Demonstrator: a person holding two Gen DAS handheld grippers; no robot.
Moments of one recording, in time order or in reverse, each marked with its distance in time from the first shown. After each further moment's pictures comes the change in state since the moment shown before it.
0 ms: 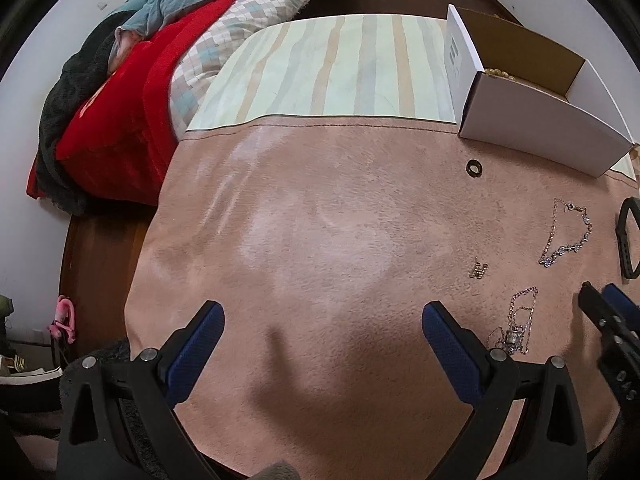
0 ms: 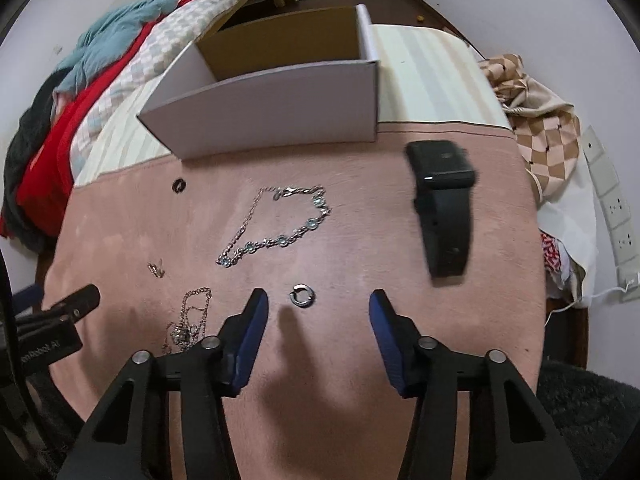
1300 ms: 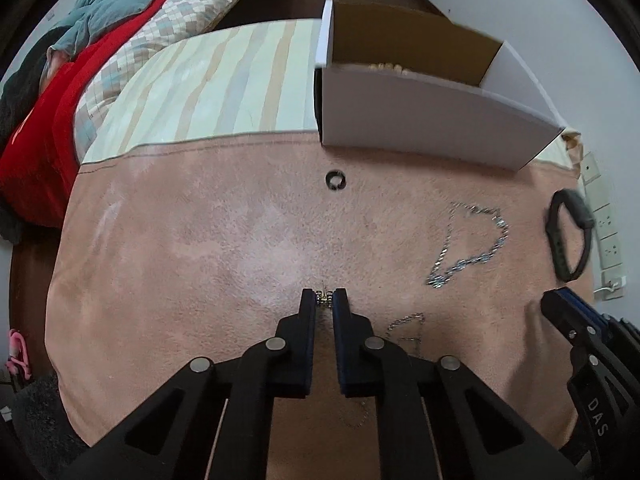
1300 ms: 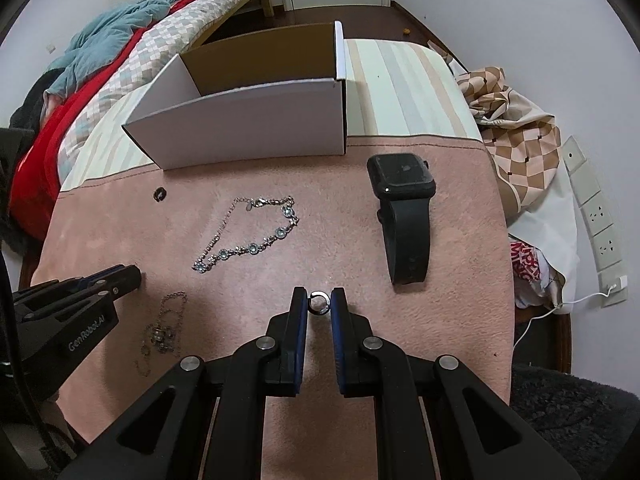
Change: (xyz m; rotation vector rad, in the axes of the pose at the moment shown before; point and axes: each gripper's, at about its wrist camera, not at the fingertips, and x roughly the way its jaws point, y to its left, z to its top) left arm -0.006 -0.062 0.012 0.073 -0.044 -0.255; right arm -0.023 -0.017 0.000 0.020 -0.057 -0.058
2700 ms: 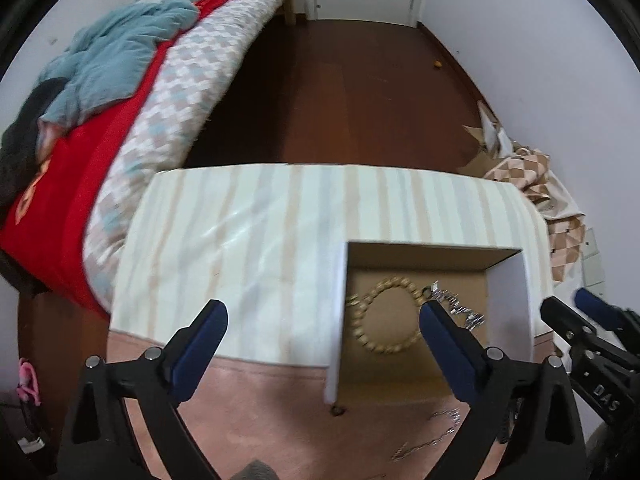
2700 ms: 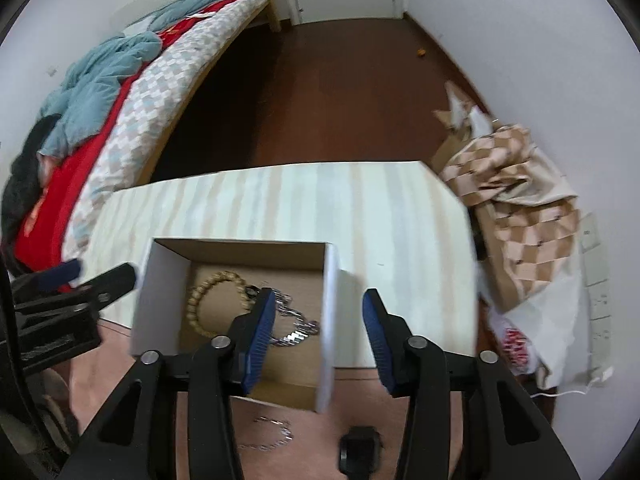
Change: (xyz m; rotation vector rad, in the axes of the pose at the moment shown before) left arm -0.041 0.008 0.170 -0.010 -0.088 0.035; right arm -0.005 -0.020 0.199 -0.013 -0.006 0.011
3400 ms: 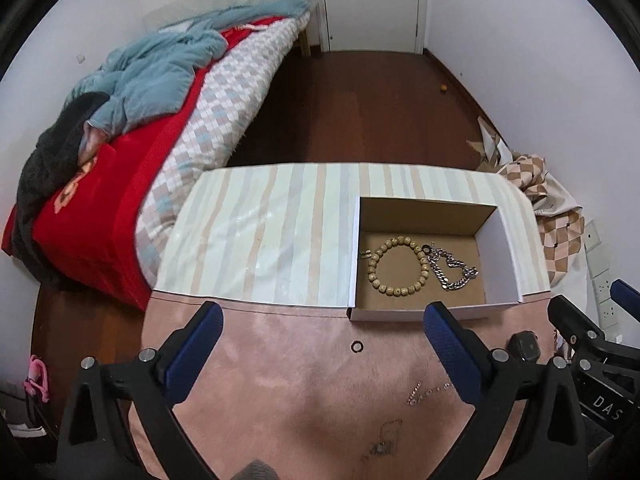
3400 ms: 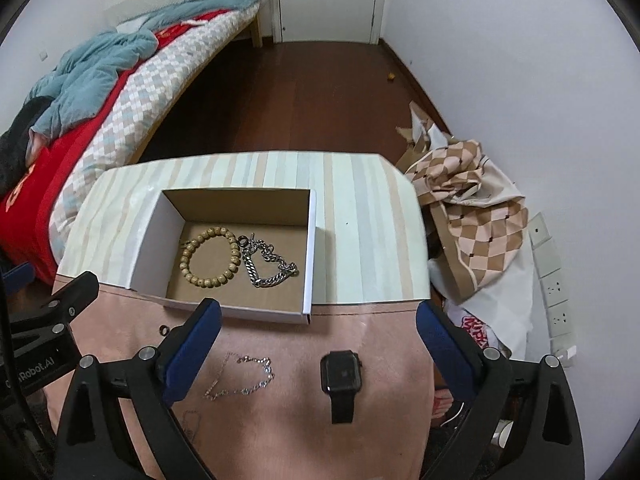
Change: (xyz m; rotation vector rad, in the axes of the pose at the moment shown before) left arm -0.075 0.001 -0.073 0.006 -0.139 0.067; right arm -0.071 0.022 -0.069 -0.034 -0.103 -0.134
